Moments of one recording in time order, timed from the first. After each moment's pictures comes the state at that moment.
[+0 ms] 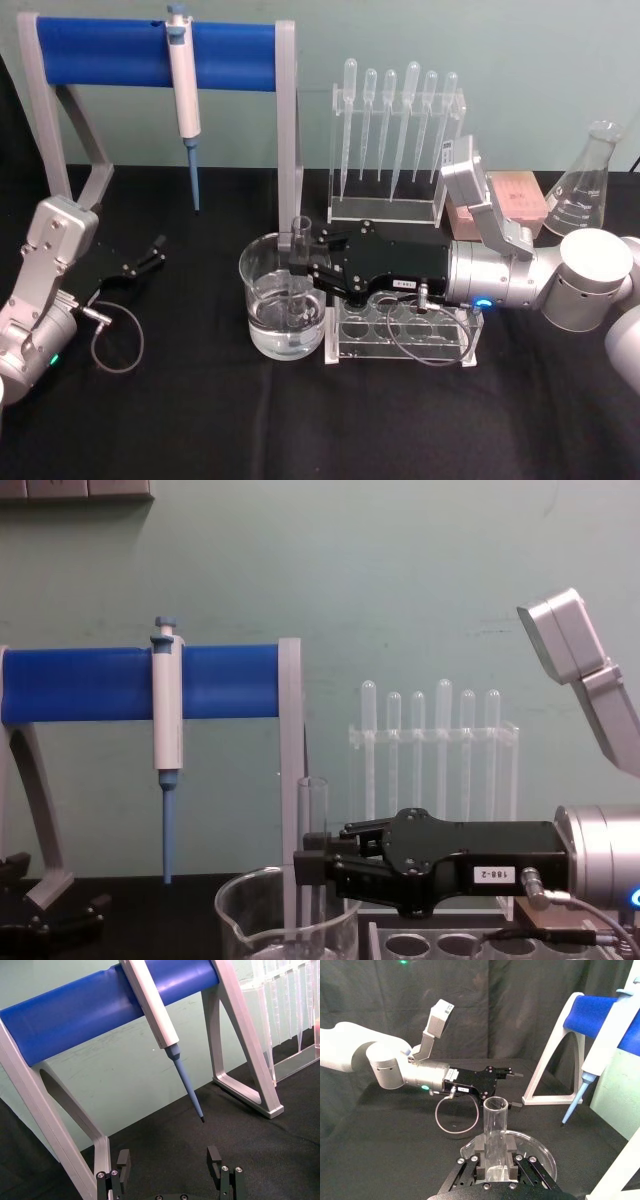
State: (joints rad) left arm -0.20 0.60 0.45 -1.41 -0.25 -0.12 0.03; right arm 0.67 0.38 -0.71 -1.06 0.56 -0.19 1.02
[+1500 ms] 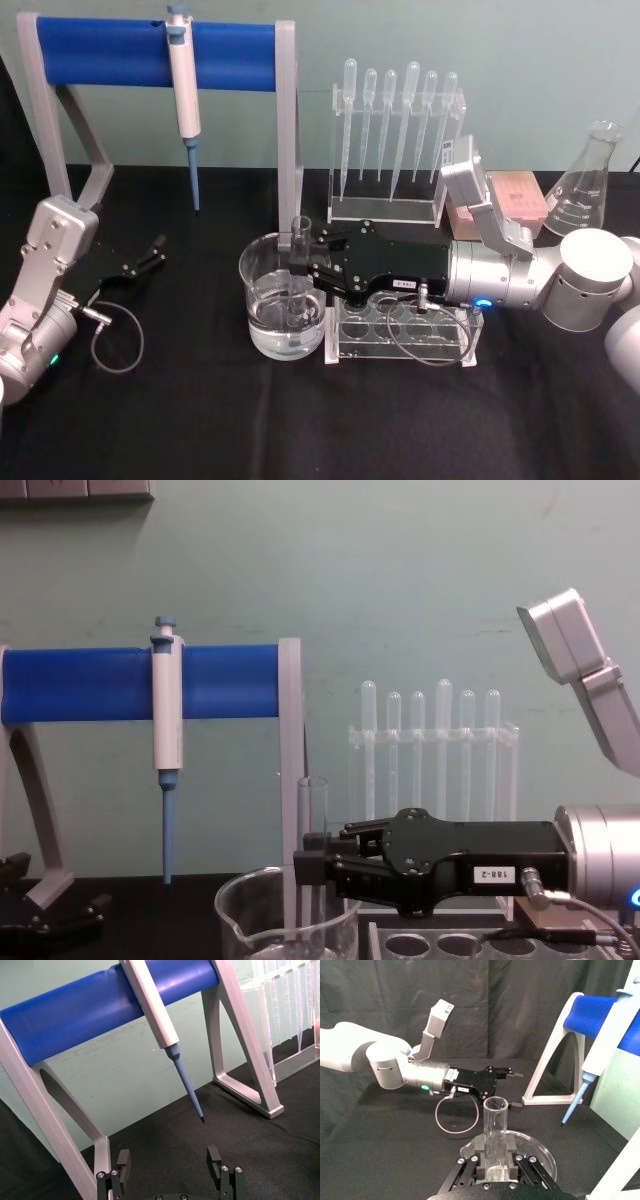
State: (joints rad) left arm -0.20 0.60 0.45 -1.41 -0.25 -0.12 0.03; right arm 0.67 0.38 -0.71 -1.06 0.56 -0.19 1.02
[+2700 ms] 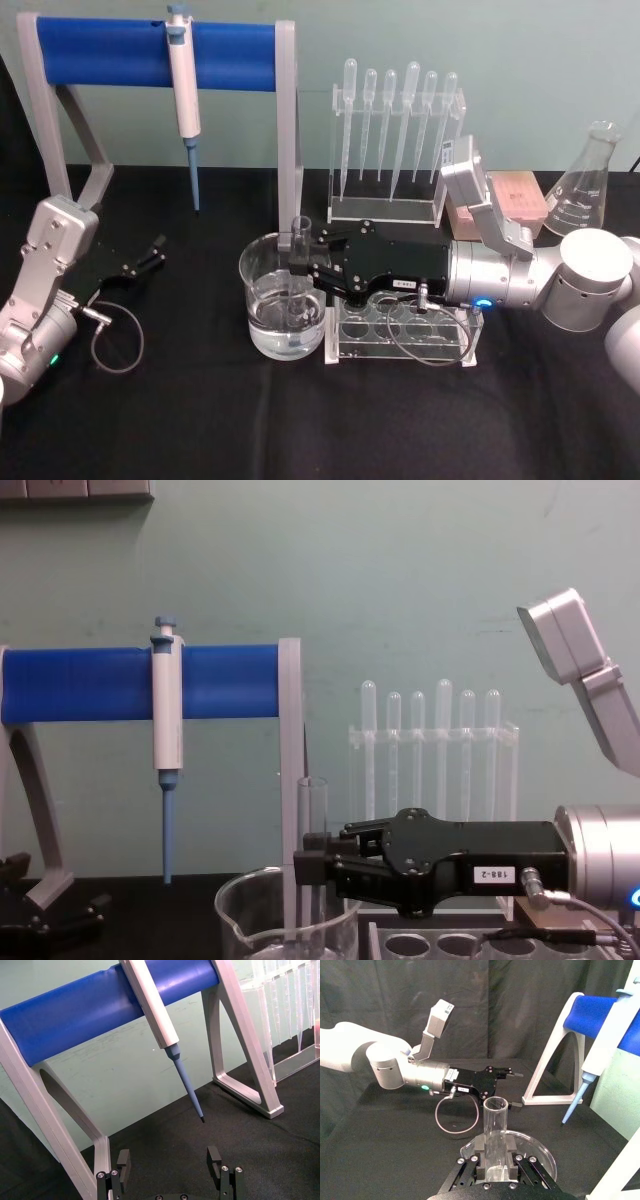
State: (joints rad) left arm -0.20 0.60 0.45 -1.41 -0.25 -0.12 0.03; right arm 0.67 0.38 -0.71 -1.06 0.56 -0.19 1.02
